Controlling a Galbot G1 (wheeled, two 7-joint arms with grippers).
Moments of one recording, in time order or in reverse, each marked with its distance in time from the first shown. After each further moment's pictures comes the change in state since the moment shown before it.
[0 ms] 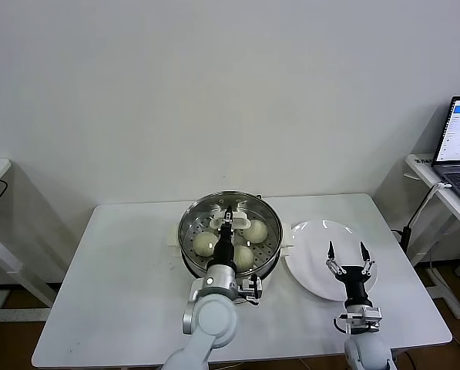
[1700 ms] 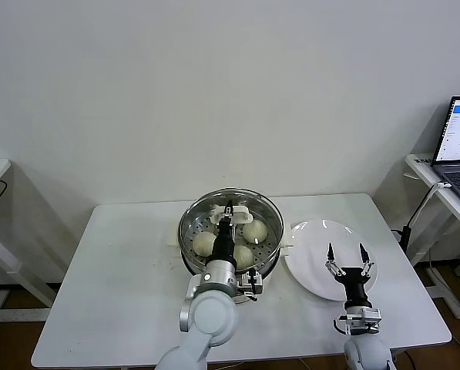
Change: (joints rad) left arm -0.027 0.027 0.026 -0.054 -0.069 0.036 0.025; right arm -0.004 -0.002 -0.003 -0.003 -0.001 -0.005 0.001
